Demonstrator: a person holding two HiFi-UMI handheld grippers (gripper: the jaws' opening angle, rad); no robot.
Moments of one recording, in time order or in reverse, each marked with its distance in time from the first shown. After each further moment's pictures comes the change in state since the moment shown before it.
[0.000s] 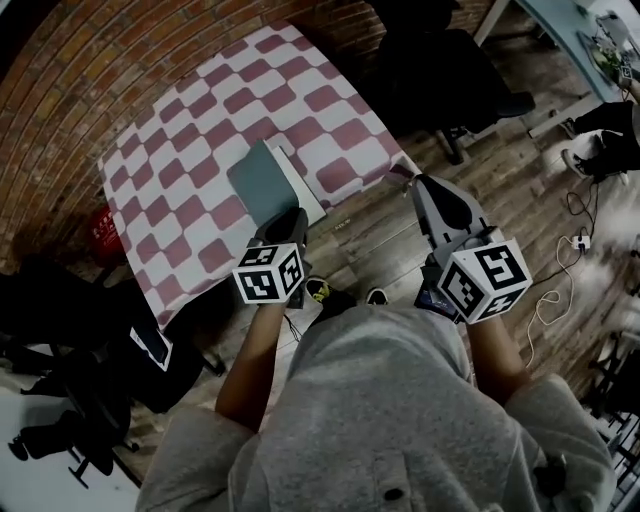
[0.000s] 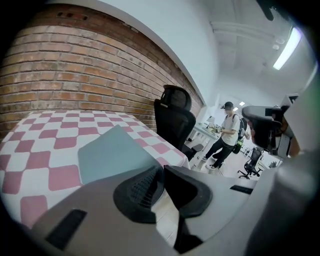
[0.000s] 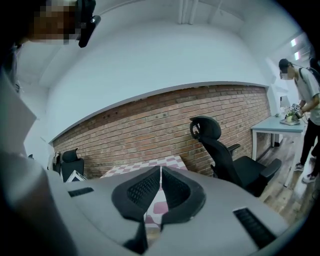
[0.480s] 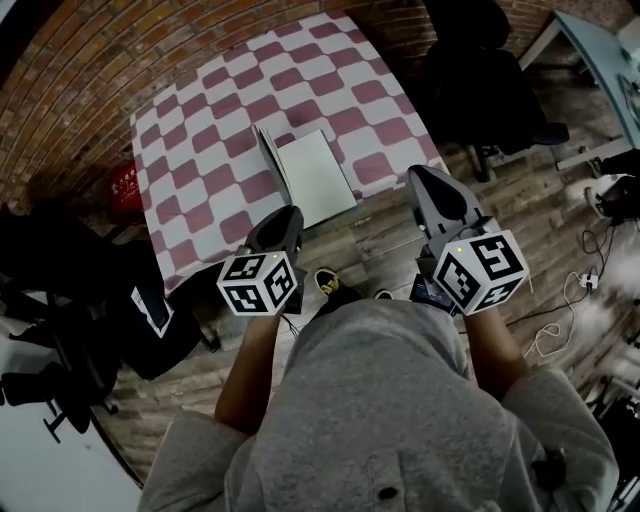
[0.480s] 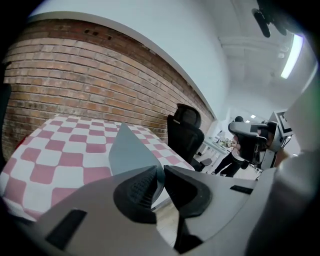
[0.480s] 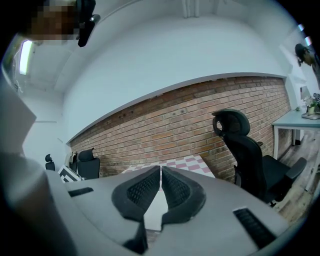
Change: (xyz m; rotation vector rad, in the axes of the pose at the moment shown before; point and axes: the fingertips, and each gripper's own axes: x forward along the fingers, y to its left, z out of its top) left arm -0.082 0.035 0.013 -0.099 -0.147 0.108; right arm 0.044 0.062 -0.003 -0.026 0.009 0.188
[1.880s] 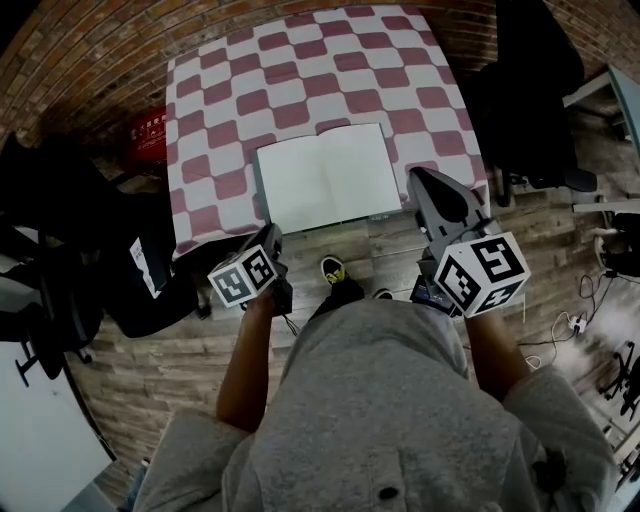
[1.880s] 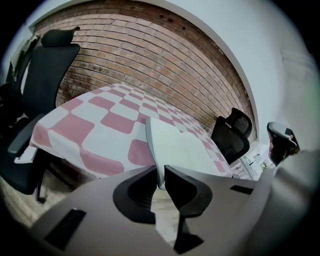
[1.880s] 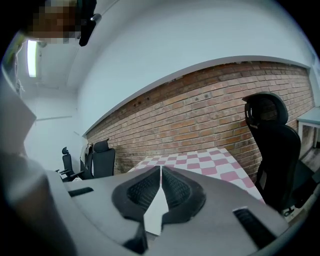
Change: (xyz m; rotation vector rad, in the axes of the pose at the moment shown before) left arm -0.062 0.158 -0.099 -0.438 0.082 0.325; right arm 0.077 0.077 -0.025 -0.051 0.118 0.178
